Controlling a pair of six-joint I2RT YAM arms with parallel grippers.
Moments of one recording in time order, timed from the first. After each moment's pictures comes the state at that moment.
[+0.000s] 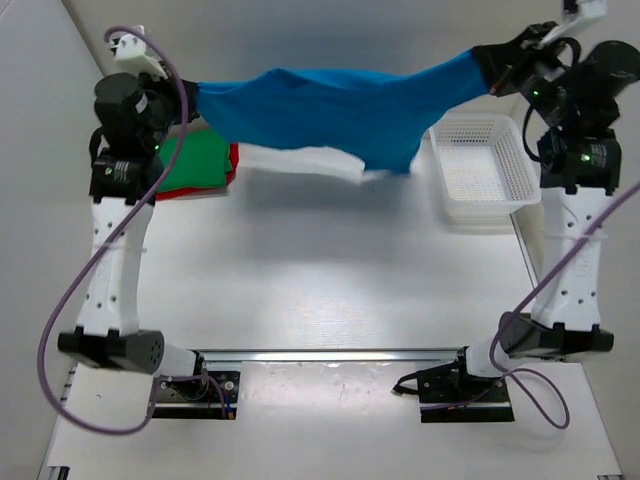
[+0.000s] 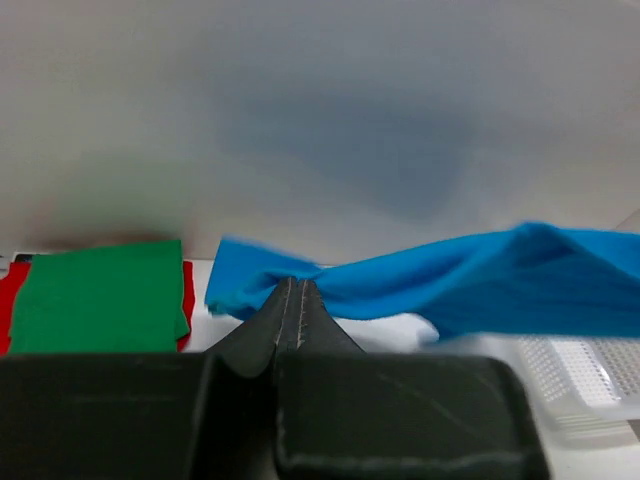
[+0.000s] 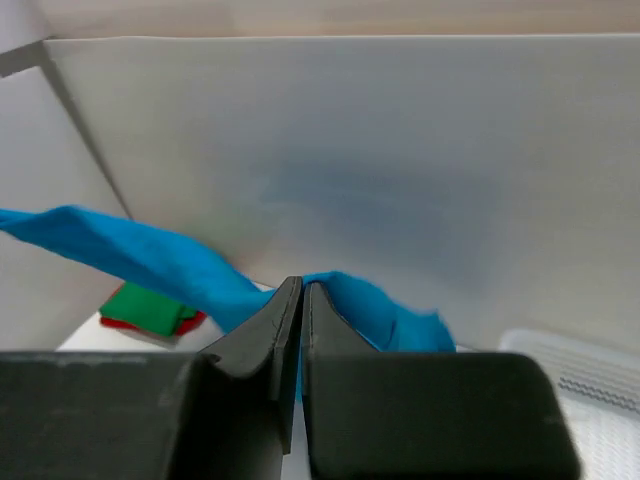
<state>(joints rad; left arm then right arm) -0.10 1.47 1.87 -0.42 0.05 -0.27 -0.02 1.53 2.16 -0.45 -0.49 0.23</state>
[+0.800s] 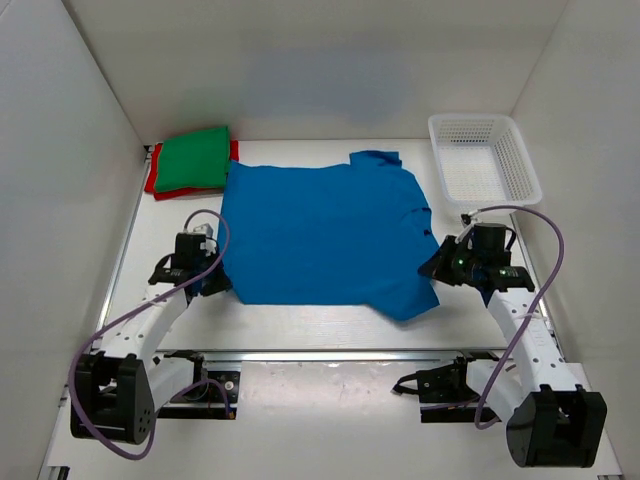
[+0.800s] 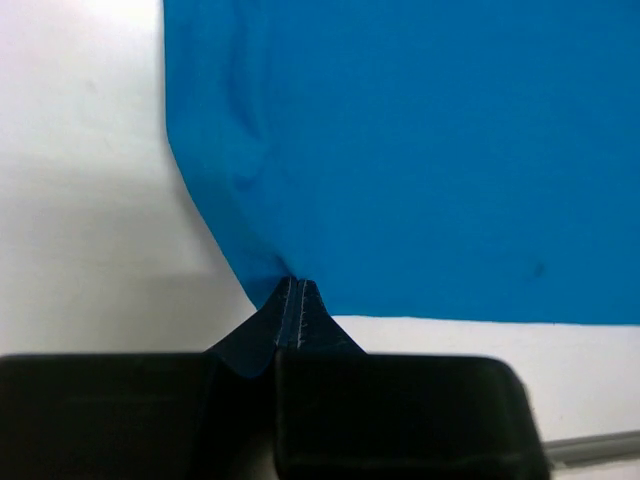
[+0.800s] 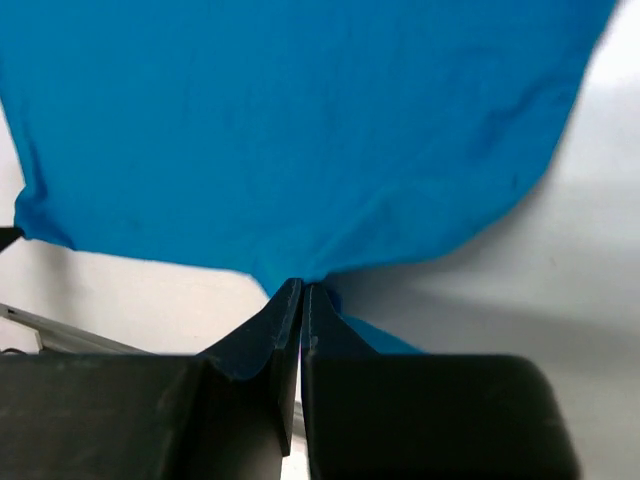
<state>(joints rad) -0.10 1.05 0.57 -0.44 0.09 -0.42 0.00 0.92 0.67 -0.54 -0.40 0.44</state>
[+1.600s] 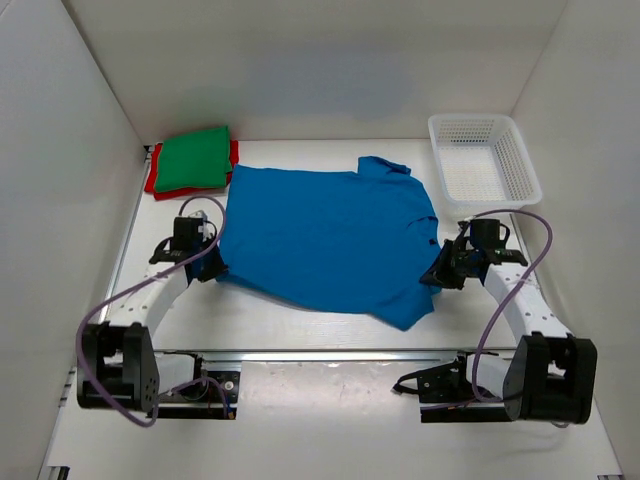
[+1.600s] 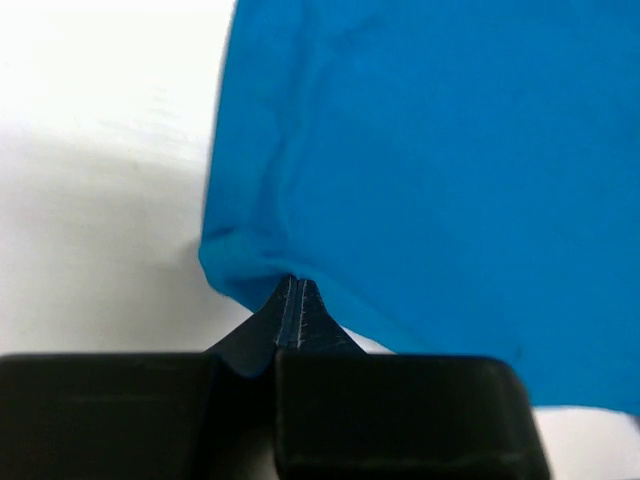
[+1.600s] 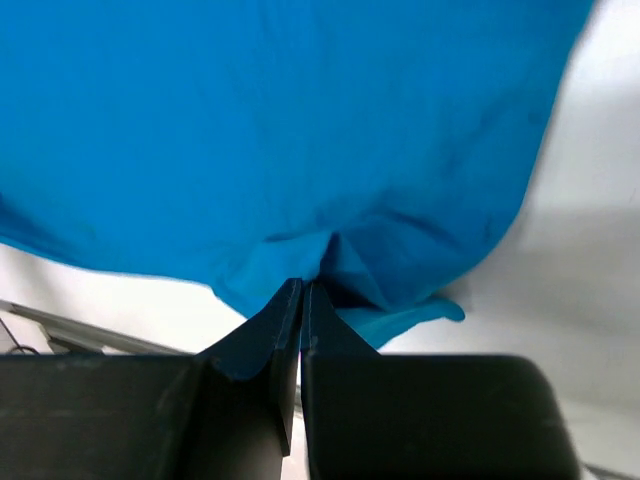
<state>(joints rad) -0.06 1.20 0.67 -0.42 0.06 -0.44 -0.07 1.13 0.68 -0.63 -0.42 0.41</state>
